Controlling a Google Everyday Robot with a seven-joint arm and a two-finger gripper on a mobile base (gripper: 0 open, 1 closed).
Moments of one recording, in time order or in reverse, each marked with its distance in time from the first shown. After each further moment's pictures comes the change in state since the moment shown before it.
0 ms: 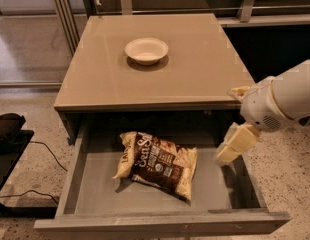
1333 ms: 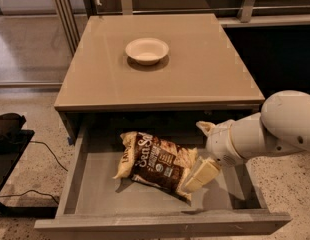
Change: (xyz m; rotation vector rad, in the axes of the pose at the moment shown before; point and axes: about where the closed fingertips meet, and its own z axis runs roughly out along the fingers) arm 0.008 0.047 0.110 -0.073 -0.116 -0.002
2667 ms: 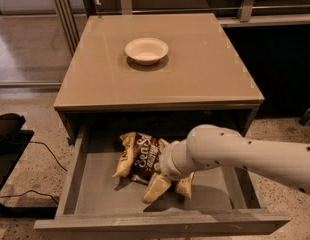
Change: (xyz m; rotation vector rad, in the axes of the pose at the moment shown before) arm -0.002 0.017 0.154 -0.021 0.063 -0.050
